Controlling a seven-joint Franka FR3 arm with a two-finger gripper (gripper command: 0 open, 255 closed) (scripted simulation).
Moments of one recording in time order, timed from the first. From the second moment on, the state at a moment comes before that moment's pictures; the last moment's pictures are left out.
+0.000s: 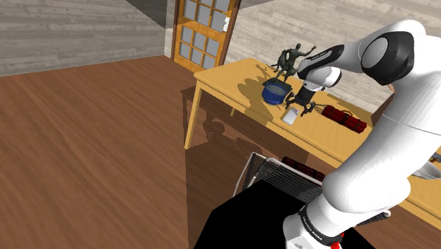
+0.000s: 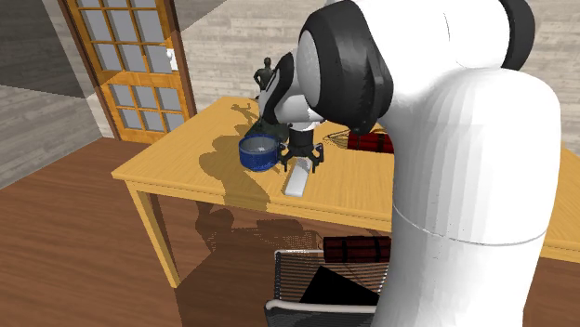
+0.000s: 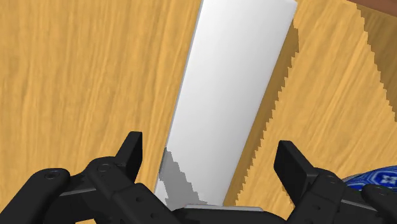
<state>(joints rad) -0.37 0.23 -0.43 -2.01 0.14 2.21 0.18</state>
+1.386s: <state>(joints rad) -0.38 0.25 -0.43 -2.03 0.16 2.25 0.17</state>
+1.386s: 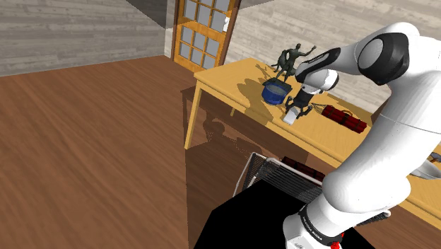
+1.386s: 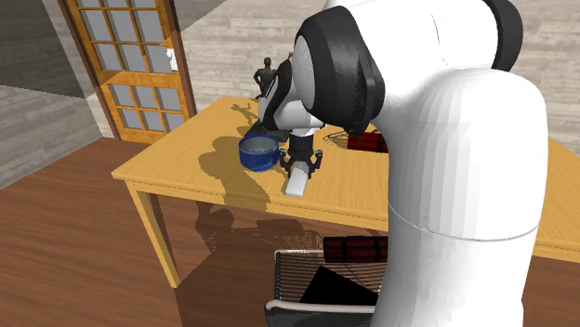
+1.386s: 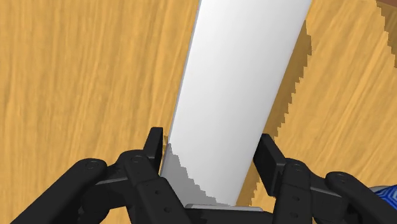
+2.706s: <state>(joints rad) -0.36 0.13 -0.45 -1.91 0.09 2.02 0.22</state>
